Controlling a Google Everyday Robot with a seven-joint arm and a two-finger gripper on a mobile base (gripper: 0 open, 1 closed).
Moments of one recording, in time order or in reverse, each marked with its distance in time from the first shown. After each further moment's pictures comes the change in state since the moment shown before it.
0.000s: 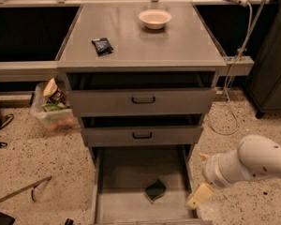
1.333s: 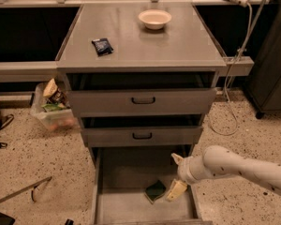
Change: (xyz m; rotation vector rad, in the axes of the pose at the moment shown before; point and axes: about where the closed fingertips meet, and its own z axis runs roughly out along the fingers) arm 0.006 -0.053 0.159 0.005 -0.086 -0.170
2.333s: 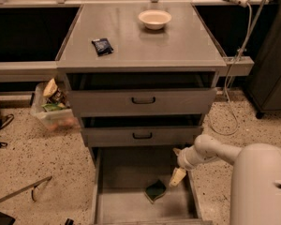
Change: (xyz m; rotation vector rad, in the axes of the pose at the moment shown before) arm 0.086 -0.099 0.101 -0.055 0.095 -0.004
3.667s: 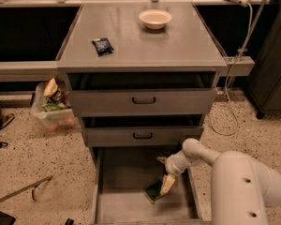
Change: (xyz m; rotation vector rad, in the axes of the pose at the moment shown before) arm -0.016 0.024 0.083 -0.189 -0.108 -0.150
